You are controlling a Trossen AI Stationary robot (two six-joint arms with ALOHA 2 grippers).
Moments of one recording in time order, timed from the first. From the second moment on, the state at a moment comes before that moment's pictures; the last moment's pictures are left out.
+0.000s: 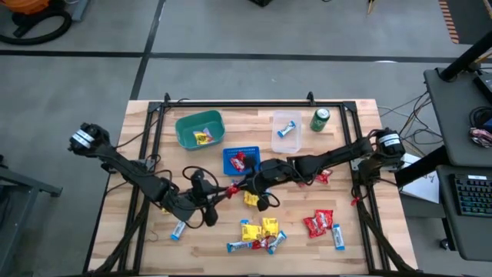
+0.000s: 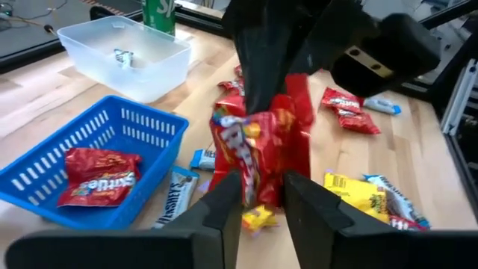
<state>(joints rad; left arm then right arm) -0.59 1.36 0.70 0.10 -0.81 -0.64 0.14 1.75 1.14 0.20 -0.01 -0.39</state>
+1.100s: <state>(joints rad) -0.59 1.26 0.70 -0.38 -0.60 -1.00 -0.13 1.84 1.14 -0.03 0.20 -0.08</state>
